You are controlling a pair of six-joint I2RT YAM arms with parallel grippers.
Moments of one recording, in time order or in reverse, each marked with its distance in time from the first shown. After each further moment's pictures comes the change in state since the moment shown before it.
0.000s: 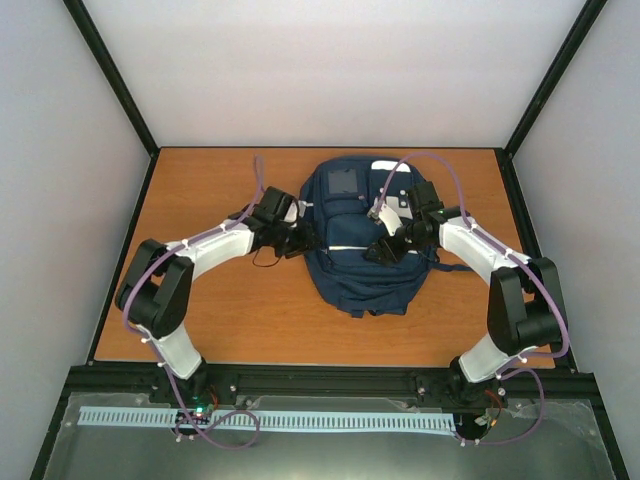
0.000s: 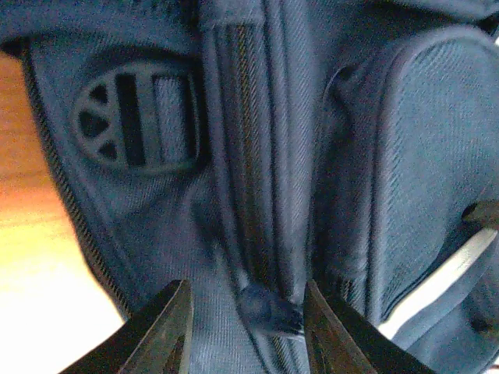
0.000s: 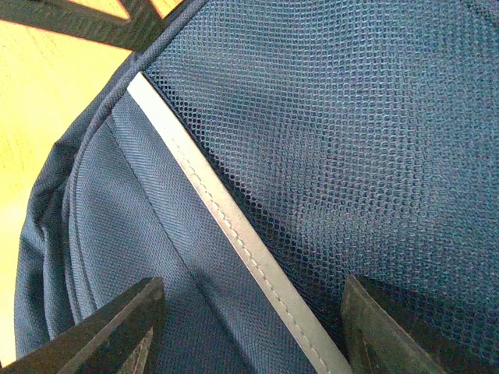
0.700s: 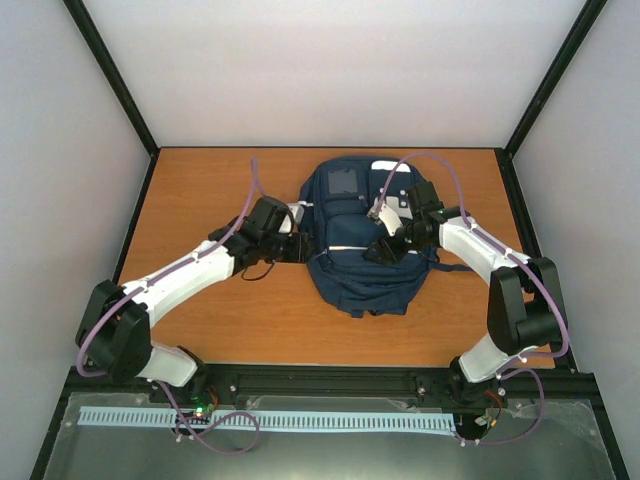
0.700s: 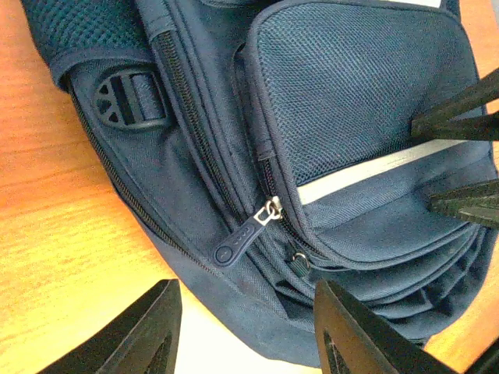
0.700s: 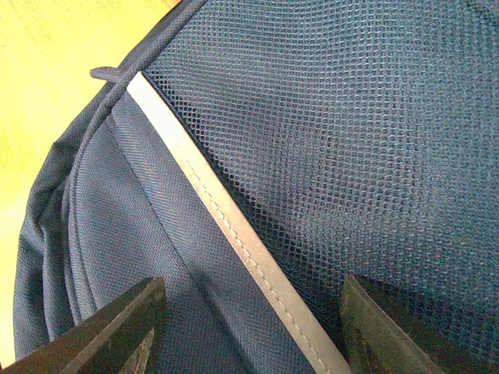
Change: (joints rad) left arm -0.095 -0.307 -0.119 -0.099 -0.200 0.168; right arm 0.000 0.002 0.000 0.000 0.001 0.000
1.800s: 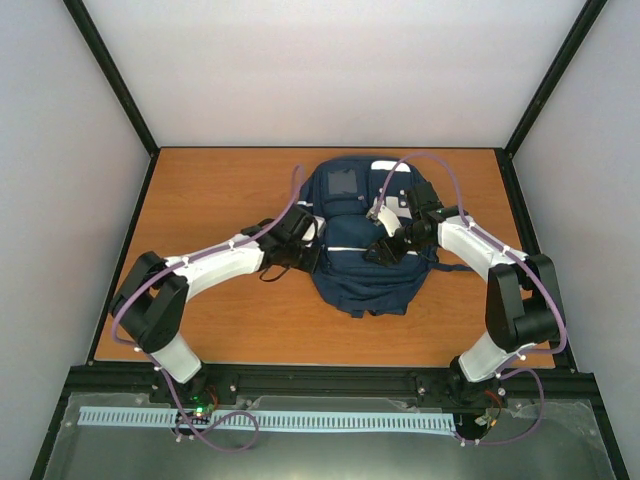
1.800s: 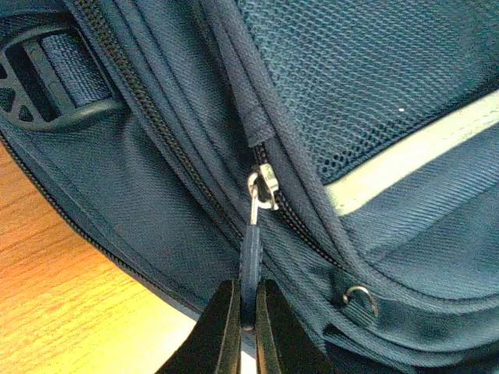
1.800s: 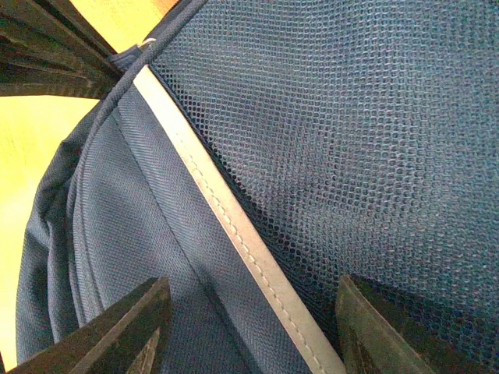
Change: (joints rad) left arm -0.088 0.219 0.062 0.019 -0.108 0.210; right arm 0.000 0.019 0.004 -0.007 -0.016 -0.018
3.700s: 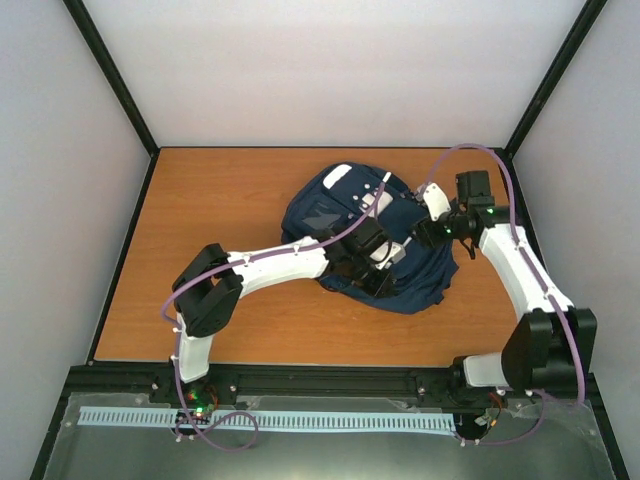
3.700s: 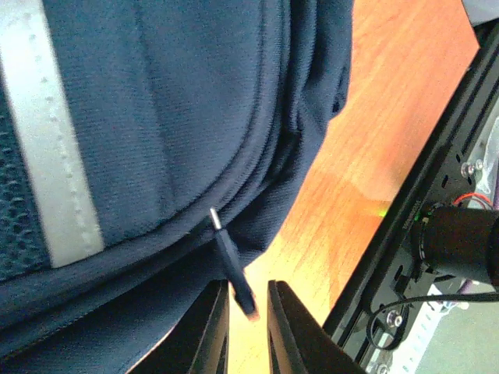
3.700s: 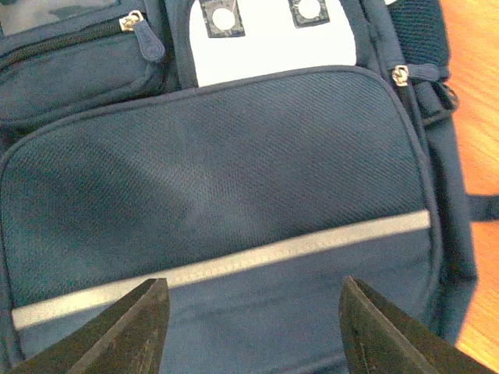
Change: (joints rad) left arm -0.306 0.308 0.429 -0.131 0.301 -0.087; right arm -0.216 -0.210 0.045 -0.100 0.239 -0.020
